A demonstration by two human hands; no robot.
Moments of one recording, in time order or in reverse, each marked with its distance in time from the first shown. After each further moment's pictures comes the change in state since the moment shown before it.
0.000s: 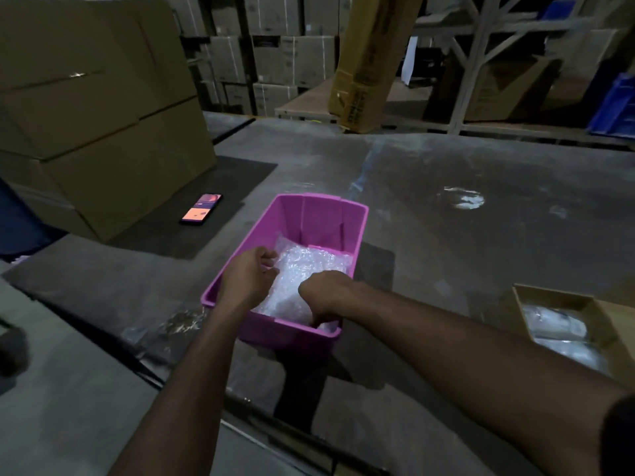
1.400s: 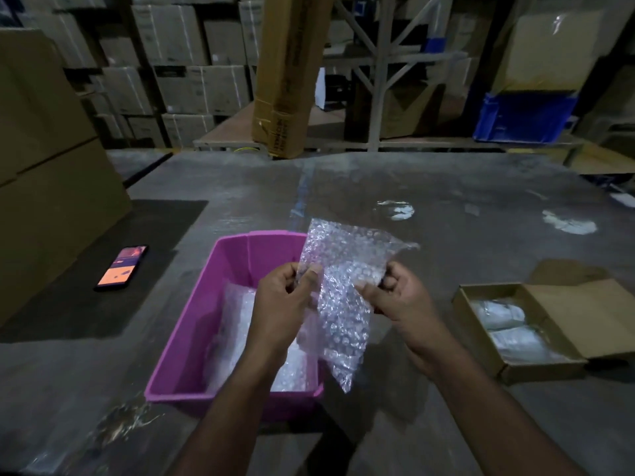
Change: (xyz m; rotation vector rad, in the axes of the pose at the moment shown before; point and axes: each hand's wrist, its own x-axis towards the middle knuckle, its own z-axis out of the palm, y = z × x) left_hand -0.019 0.121 0.026 -0.899 -0.229 0.129; right_hand -0.111 0.057 0.030 1.774 1.062 0.303
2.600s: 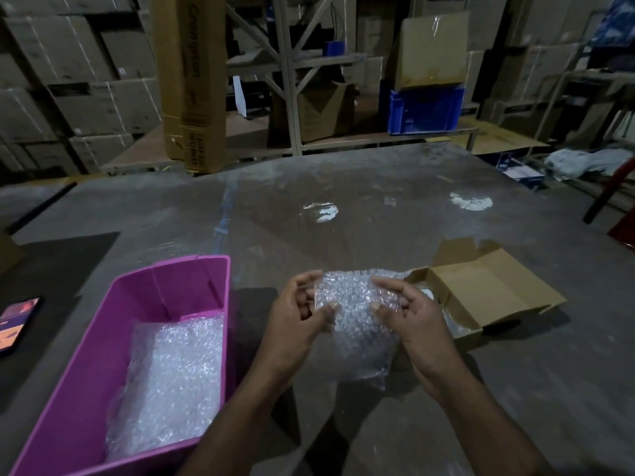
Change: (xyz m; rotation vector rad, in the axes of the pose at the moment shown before) left_hand -0.017 -0.015 0.128 -0.097 -0.380 -0.070; right_hand -0.047 0.006 -0.133 -0.080 0.313 -0.046
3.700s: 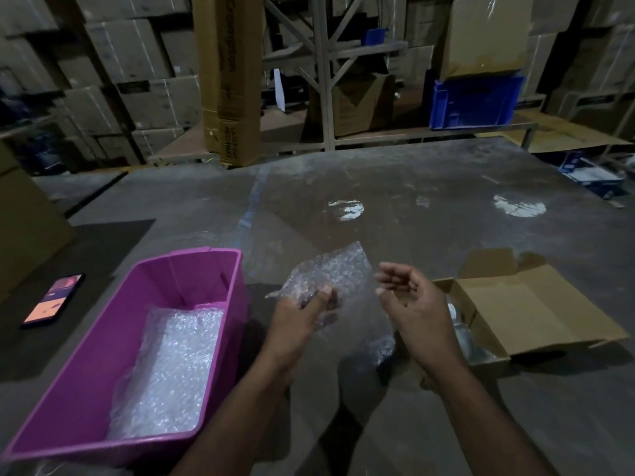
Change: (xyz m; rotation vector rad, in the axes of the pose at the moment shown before) left_hand 0.027 -0.018 0.021 -0.085 0.208 -0.146; right_hand 0.050 0.003 -0.011 -0.130 -0.041 -0.104
